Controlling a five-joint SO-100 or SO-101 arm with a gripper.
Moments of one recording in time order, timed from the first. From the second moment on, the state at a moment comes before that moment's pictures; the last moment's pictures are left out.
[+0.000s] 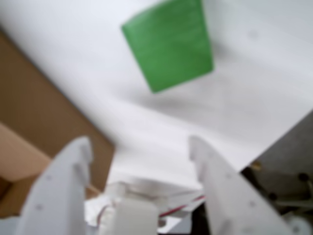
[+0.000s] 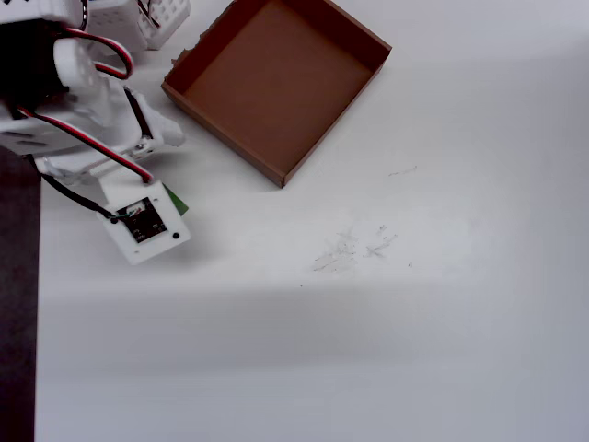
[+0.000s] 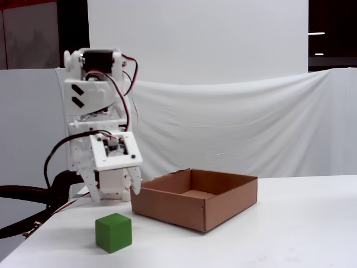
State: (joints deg) arm -10.7 106.8 119.5 63.7 -90.5
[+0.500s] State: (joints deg) arm -9.1 94.7 113.0 59.3 -93.6
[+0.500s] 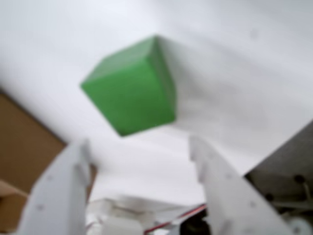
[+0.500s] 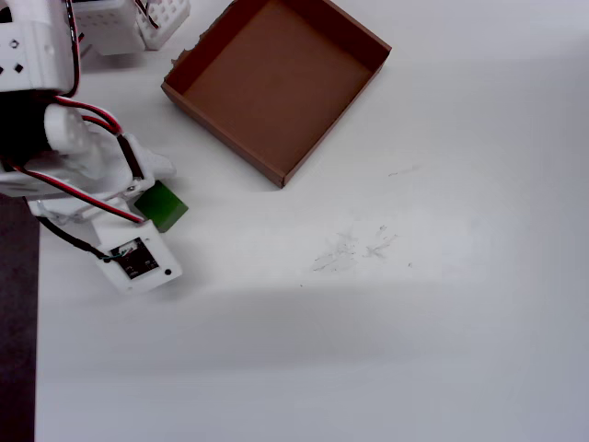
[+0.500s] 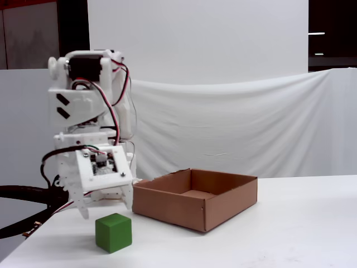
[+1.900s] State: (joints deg) arm -11.7 86.5 107.0 55.3 -96.5
